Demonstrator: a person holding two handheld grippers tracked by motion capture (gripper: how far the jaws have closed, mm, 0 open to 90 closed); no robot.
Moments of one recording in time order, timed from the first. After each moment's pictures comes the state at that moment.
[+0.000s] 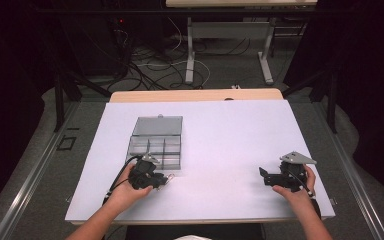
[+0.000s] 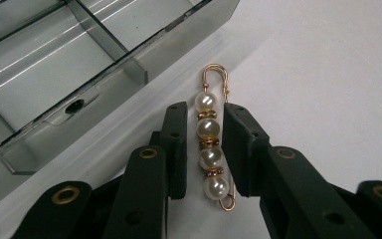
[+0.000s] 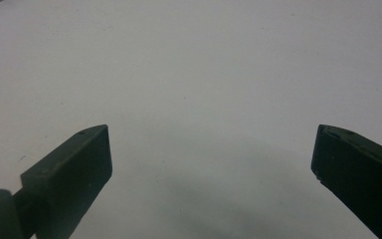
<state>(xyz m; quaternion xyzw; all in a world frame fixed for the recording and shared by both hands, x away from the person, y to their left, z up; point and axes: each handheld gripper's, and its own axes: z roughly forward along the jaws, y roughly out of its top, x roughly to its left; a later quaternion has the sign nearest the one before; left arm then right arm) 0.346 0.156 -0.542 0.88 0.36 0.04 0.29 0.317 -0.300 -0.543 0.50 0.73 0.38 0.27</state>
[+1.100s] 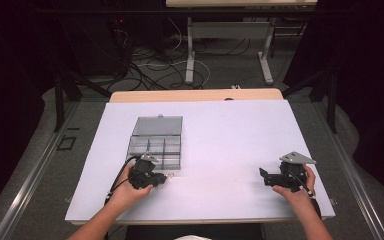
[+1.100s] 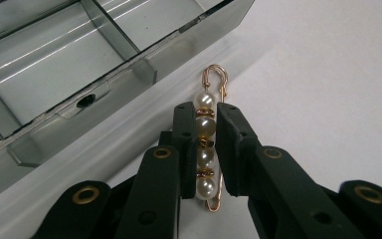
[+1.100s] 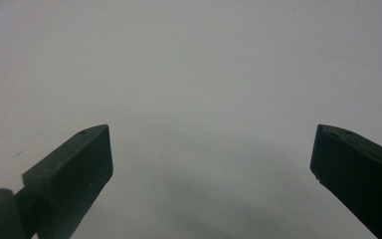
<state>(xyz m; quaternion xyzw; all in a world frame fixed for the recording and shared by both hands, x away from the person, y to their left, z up) 0.346 0.159 -0.543 0.87 0.40 0.03 0.30 0.318 -0.301 -0.545 0.49 0.74 0.38 0.27</state>
